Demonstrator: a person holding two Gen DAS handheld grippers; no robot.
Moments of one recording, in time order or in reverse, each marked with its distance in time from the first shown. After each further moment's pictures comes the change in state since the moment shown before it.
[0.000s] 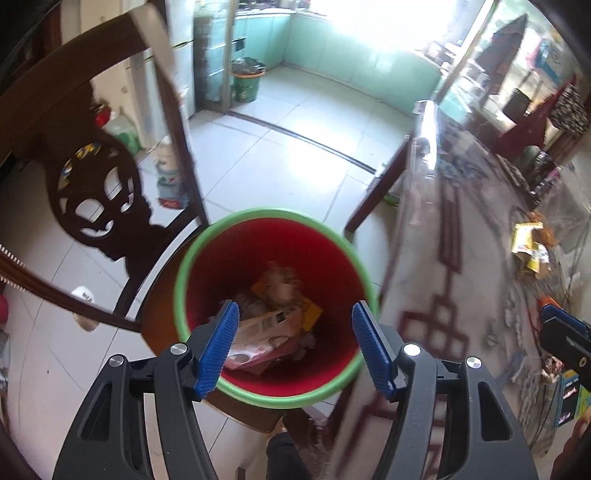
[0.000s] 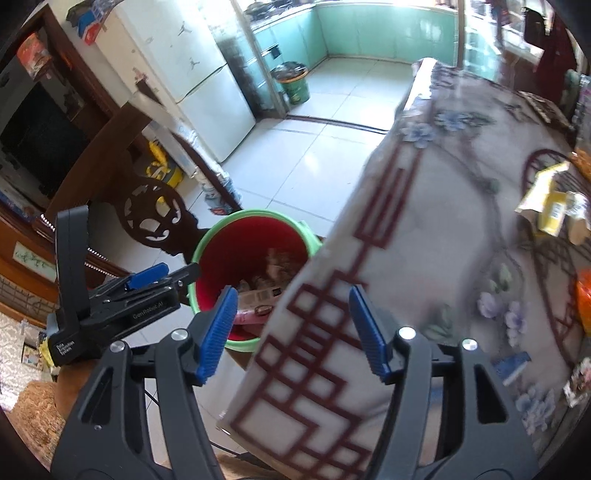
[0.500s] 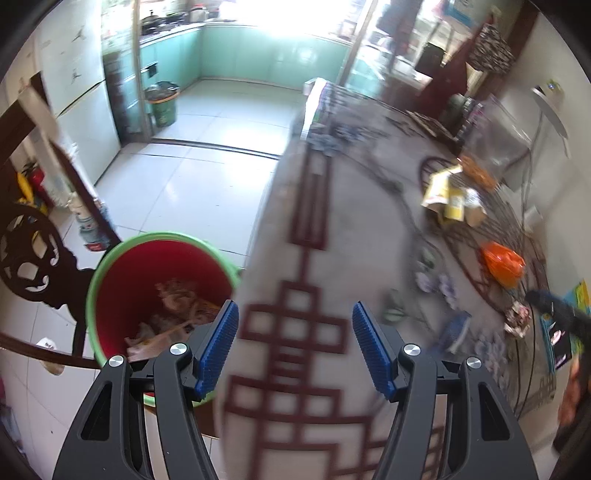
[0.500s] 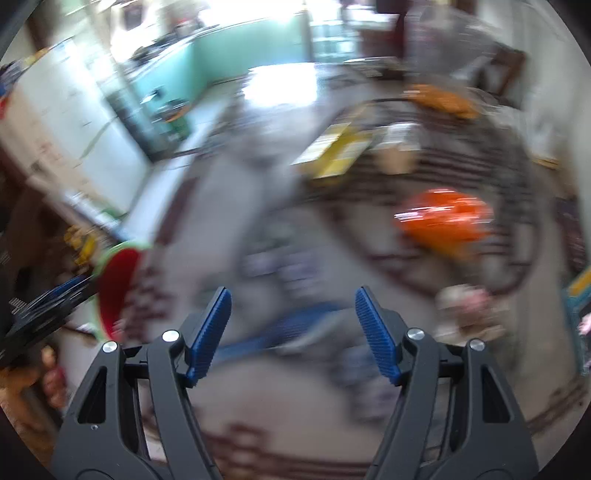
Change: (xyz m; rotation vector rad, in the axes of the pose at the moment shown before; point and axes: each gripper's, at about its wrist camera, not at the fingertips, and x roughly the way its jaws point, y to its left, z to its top) left arm -0.017 -0.131 -0.019 0.239 0.004 -0.149; right arm -0.097 -0.193 -0.064 0.297 -0.097 -0.333
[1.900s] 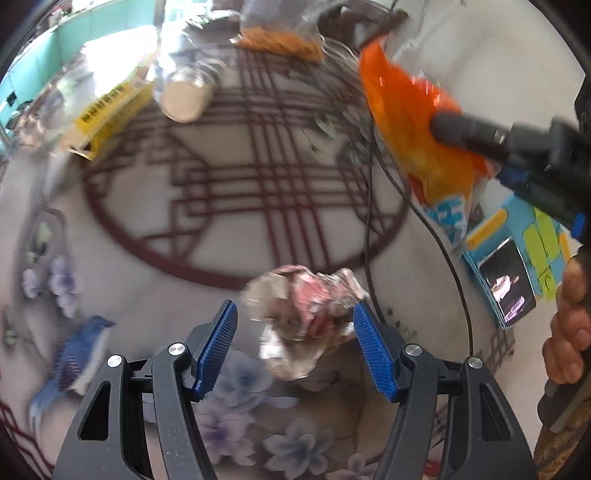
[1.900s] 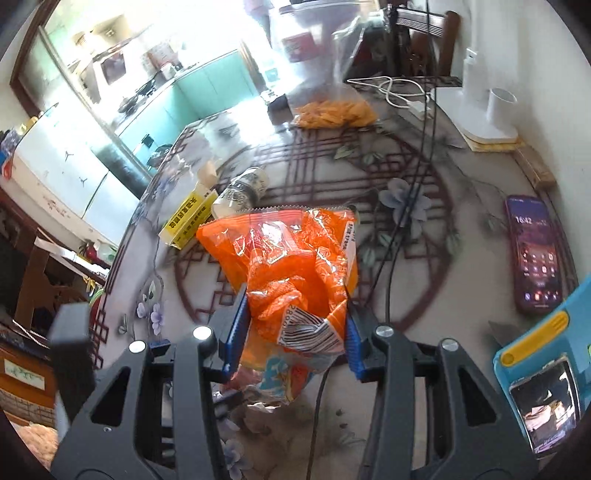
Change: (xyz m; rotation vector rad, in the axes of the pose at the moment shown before) left arm 0.115 -0.372 -0.054 0.294 0.286 -0.259; right arm -0.014 -0.247 0.033 0.117 -0.068 0.150
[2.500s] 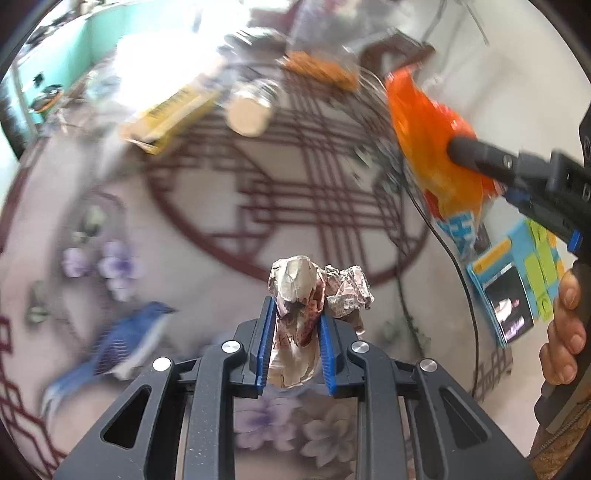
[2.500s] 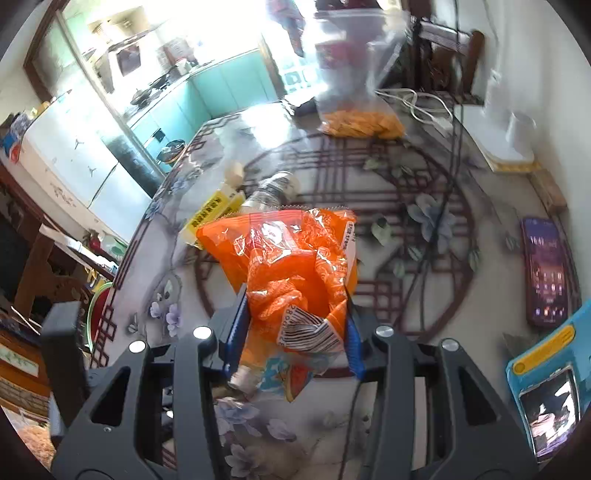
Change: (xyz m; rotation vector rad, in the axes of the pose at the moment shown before) left arm -0.046 0.046 -0.013 -0.102 -0.117 0.049; right arm 0.000 0.046 0.004 -0.086 -0.019 0.012
